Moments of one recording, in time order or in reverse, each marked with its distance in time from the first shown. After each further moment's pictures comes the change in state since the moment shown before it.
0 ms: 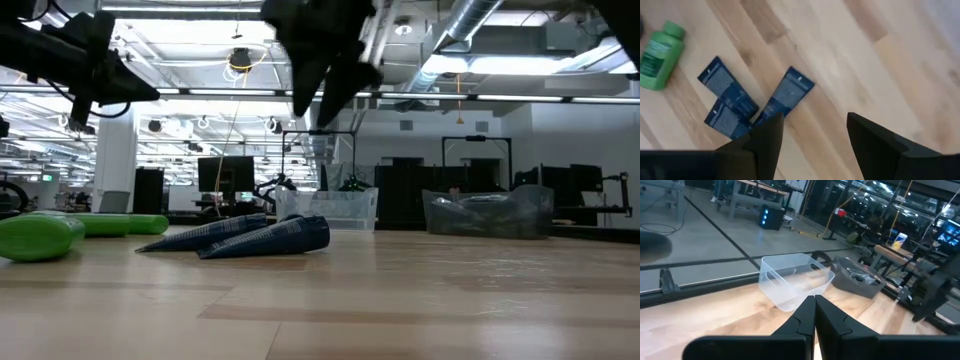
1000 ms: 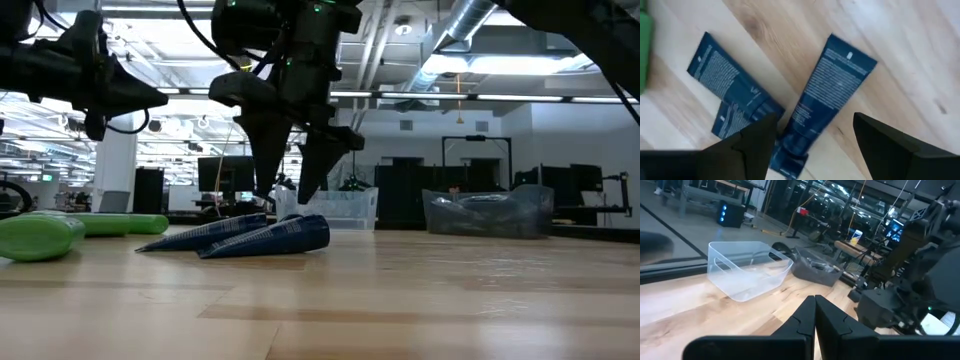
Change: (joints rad) left arm -0.193 0.008 -0.180 0.289 -0.001 0.022; right arm -0.013 0.269 0.123 0.014 -0.210 0.135
